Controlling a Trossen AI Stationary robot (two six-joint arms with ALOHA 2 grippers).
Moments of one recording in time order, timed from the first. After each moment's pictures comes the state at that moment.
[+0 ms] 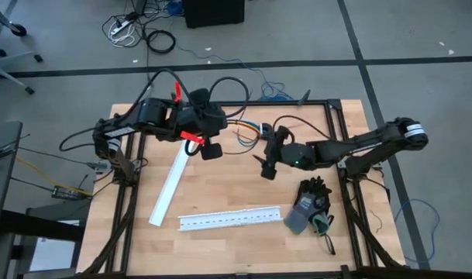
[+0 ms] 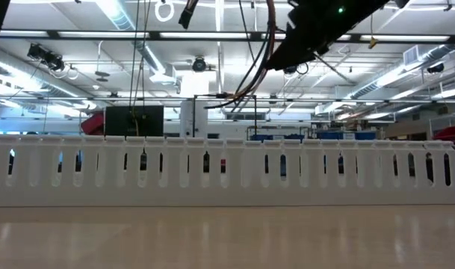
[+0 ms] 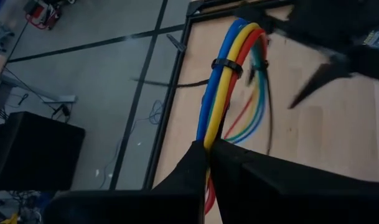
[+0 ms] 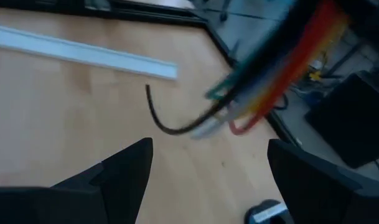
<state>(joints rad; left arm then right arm) -0.08 1.77 2.35 -1.41 -0.56 0.04 0.13 1.31 0.87 -0.04 0.63 -0.03</state>
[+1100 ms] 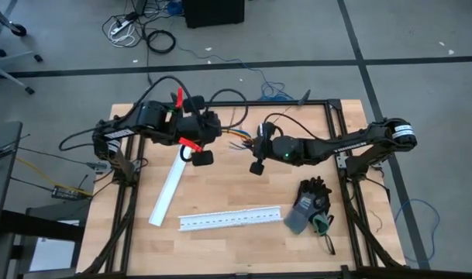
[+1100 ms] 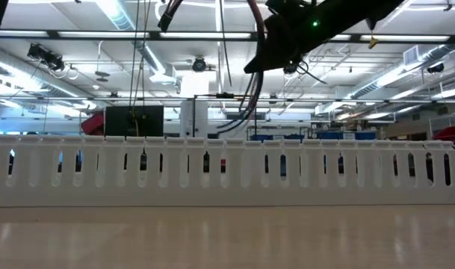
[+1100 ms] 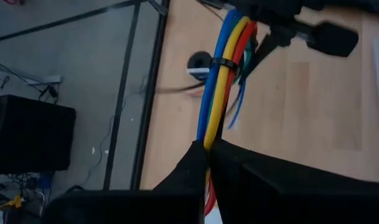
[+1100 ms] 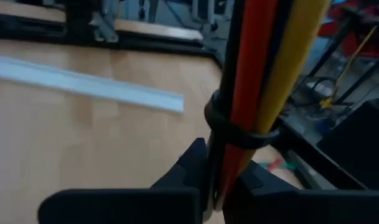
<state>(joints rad) -0.11 1.77 2.34 -1.57 -0.53 -0.02 0.04 1.44 0.87 0.24 0.50 -0.14</state>
